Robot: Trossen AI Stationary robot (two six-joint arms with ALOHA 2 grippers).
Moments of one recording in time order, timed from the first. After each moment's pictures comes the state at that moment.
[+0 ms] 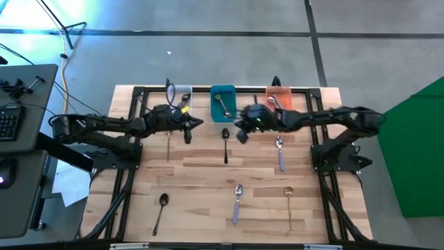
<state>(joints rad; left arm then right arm) 0.36 1.23 0.38 0.55 0.10 -0.10 -0.21 1.51 0.89 -0.02 0.10 0.30</state>
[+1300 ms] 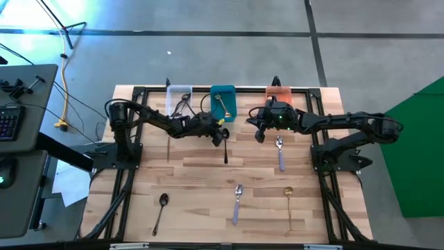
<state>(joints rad) 0.27 1.89 0.76 0.52 -0.08 -0.37 -0.33 1.28 0.59 0.23 -0.01 -0.03</state>
